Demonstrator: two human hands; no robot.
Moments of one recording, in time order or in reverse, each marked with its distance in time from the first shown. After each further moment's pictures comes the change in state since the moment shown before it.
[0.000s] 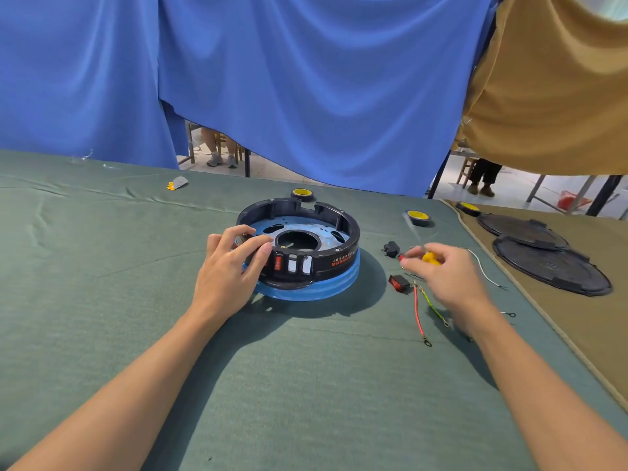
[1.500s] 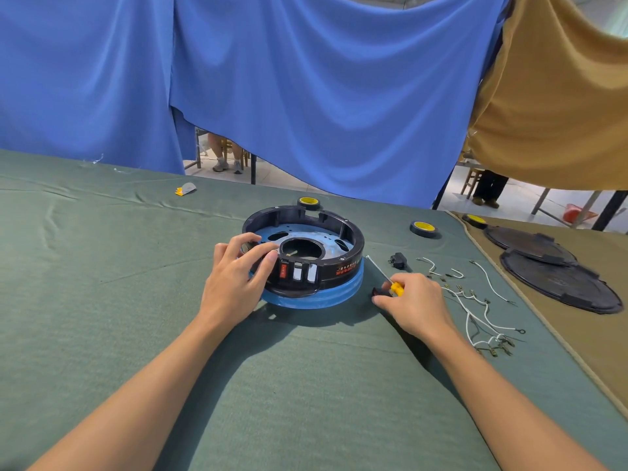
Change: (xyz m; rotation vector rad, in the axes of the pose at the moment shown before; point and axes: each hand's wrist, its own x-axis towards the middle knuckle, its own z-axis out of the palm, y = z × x) left_hand 0.000 -0.001 0.000 -0.057 0.010 -0.043; right_hand -0.002 0.005 0.048 -0.456 -0.107 -0.072
